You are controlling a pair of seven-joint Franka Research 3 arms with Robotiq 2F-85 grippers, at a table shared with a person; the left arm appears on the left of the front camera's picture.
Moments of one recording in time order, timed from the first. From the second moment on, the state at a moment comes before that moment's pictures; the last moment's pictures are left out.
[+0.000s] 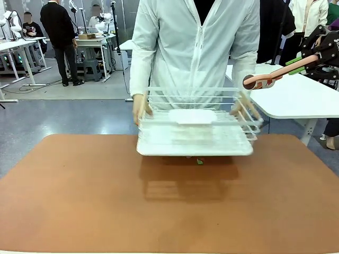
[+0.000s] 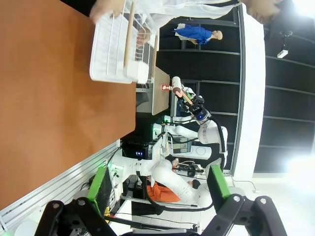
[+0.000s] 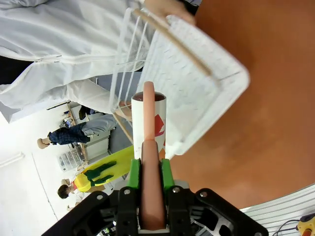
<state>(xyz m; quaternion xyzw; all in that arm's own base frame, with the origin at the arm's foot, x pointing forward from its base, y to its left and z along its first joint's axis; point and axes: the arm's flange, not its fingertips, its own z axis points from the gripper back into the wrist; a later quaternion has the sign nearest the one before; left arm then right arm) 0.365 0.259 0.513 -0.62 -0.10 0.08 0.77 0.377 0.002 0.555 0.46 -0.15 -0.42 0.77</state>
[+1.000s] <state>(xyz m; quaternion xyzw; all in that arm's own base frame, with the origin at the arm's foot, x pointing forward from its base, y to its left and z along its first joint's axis) 0.365 0.259 0.513 -0.62 -0.10 0.08 0.77 0.377 0.002 0.555 0.46 -0.15 -0.42 0.77</state>
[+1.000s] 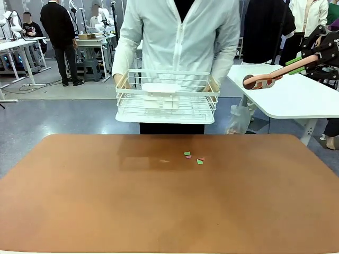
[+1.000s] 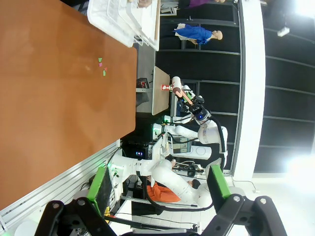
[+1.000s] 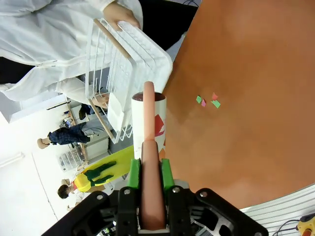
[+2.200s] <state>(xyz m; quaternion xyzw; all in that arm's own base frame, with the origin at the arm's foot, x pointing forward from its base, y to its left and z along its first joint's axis) 0.365 0.259 0.513 -0.62 -0.10 0.08 0.77 0.377 0.002 0.555 0.46 -0.15 -0.42 0.77</state>
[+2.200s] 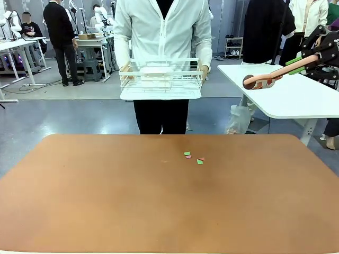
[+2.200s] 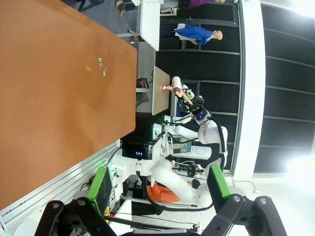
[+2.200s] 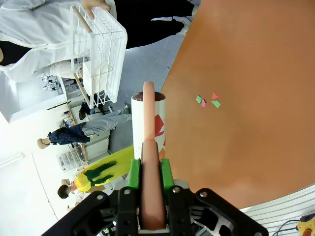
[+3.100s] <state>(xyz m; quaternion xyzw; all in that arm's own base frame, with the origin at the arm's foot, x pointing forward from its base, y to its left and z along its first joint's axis) 0.366 0.259 0.513 -0.62 -0.09 0.08 0.77 0.495 0.027 0.552 0.37 -0.05 -0.03 0.93</state>
